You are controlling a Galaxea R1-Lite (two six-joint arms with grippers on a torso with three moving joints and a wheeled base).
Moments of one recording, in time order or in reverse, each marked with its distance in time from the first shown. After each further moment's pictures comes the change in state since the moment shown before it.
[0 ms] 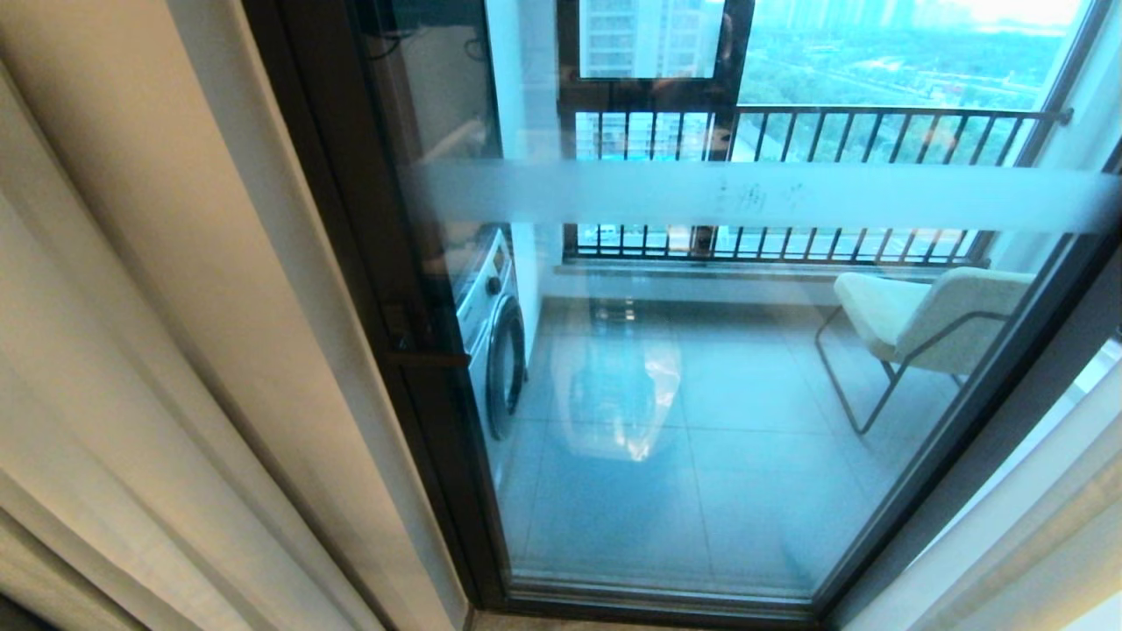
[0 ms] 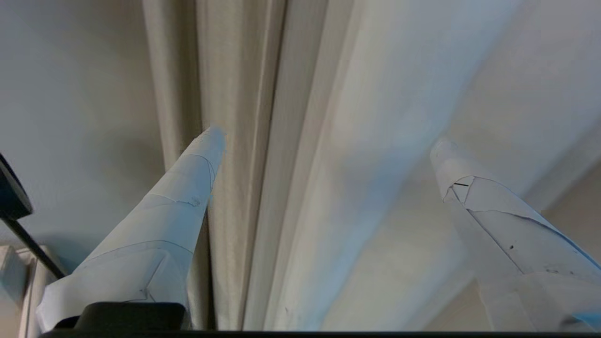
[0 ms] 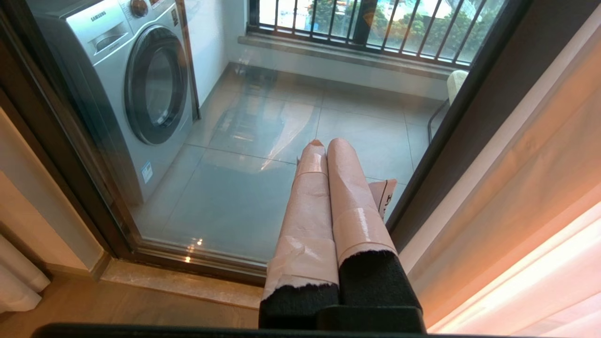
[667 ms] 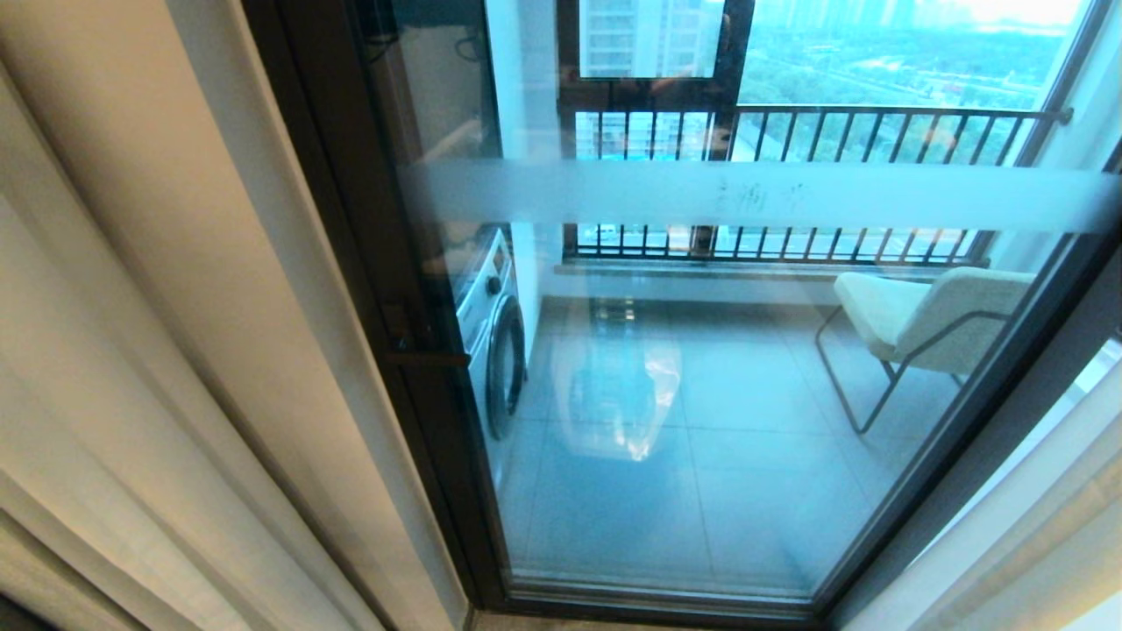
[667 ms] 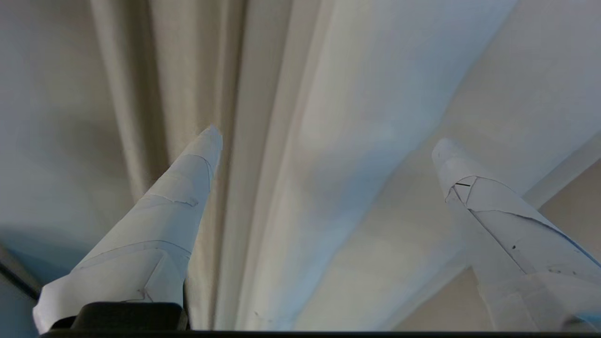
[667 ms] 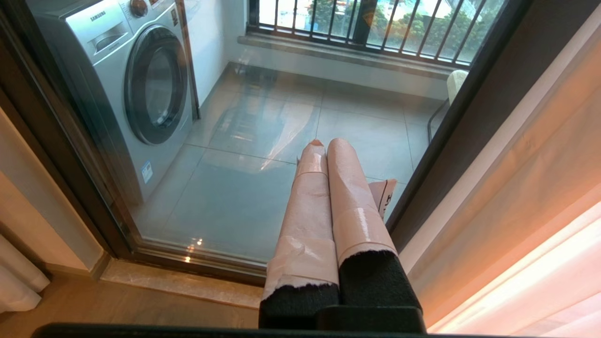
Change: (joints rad) left arm 0.046 0.080 -0.042 0.016 -0.135 -0.082; right arm 0.000 0.000 0.000 0.000 0.000 0.000
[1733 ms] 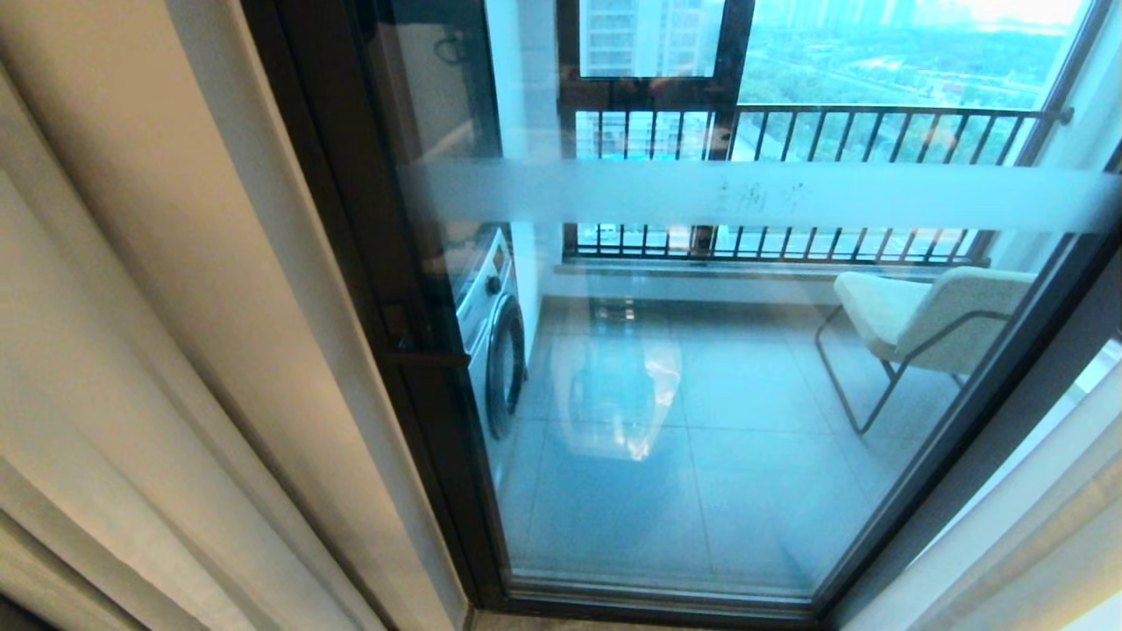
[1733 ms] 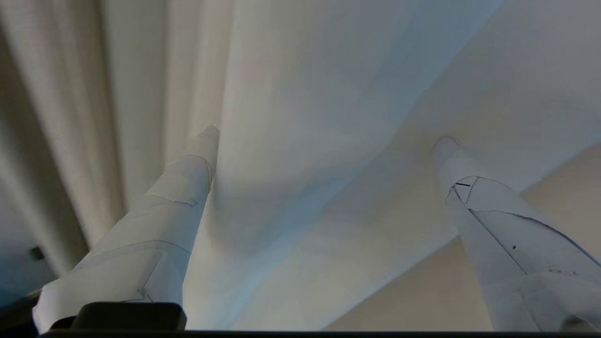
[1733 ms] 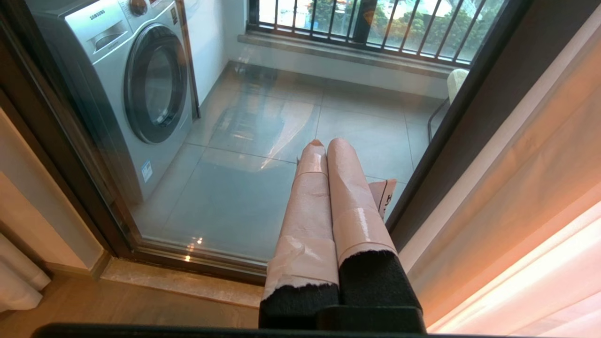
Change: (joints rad) left arm 0.033 0.180 -0.213 0.079 -0.245 -0.105; right arm 0.000 0.006 0.000 0.000 0.000 0.000
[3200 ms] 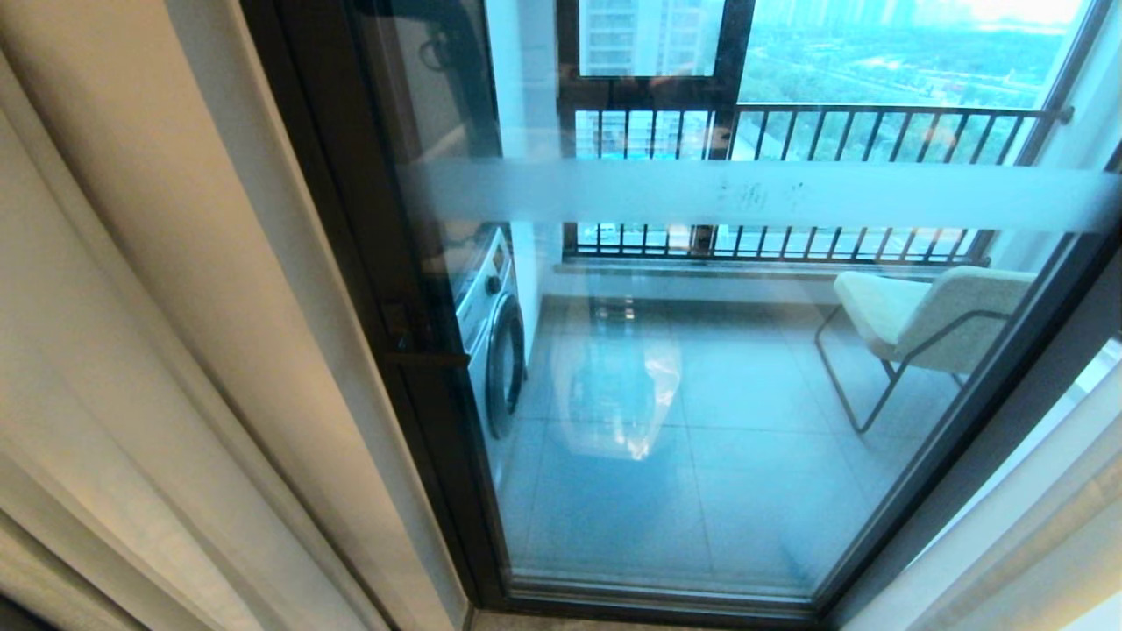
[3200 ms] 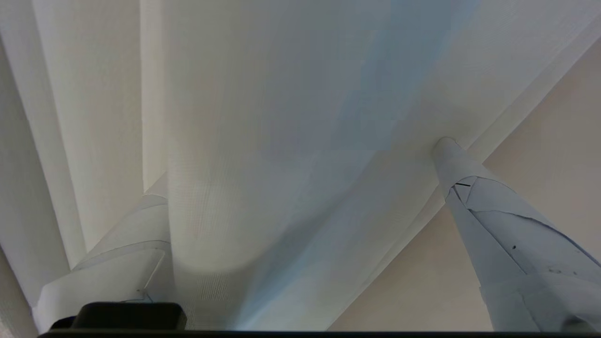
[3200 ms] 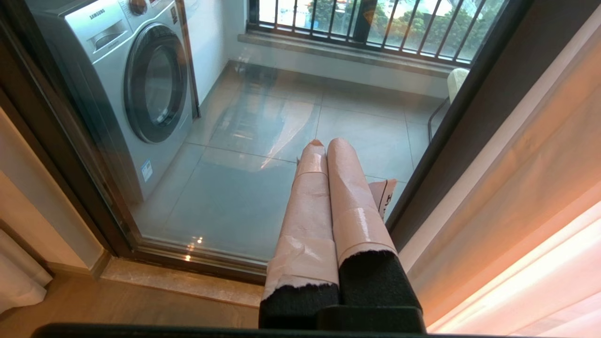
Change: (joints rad) left arm -0.031 0.144 -0.266 -0.011 -0.110 0.035; right arm 0.000 0.000 0.000 0.000 0.000 0.000
